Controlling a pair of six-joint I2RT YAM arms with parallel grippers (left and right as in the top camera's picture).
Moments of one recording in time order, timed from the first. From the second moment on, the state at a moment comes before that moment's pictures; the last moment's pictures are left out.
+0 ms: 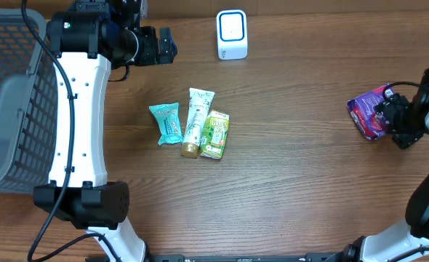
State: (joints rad) left arm -0.06 1.91 2.24 -1.38 0.20 -0.14; right arm -0.40 1.81 1.27 -0.81 -0.11 0.62
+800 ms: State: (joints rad) left arm -0.06 1.91 2.24 -1.38 0.20 -0.14; right arm 0.42 1.99 1.50 -0.71 -0.50 0.53
